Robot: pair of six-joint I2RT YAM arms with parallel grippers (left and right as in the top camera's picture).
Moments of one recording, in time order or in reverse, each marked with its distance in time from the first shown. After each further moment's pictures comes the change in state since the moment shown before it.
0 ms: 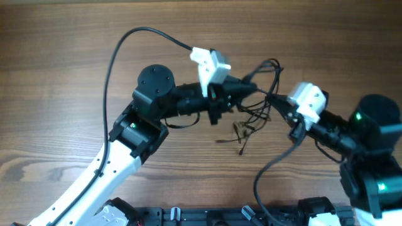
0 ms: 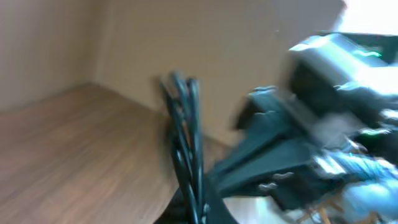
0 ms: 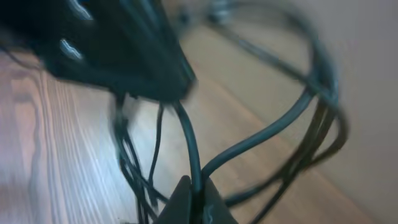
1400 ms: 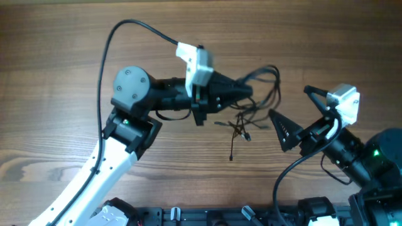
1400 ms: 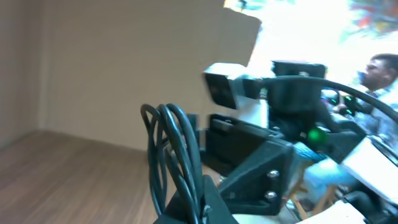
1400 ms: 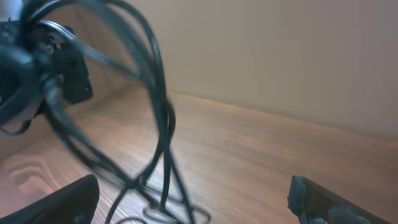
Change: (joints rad) left arm 0.063 -0.001 -0.001 0.306 0.297 -0.113; right arm 0.000 -0.154 -0.001 -0.030 0.198 0.510
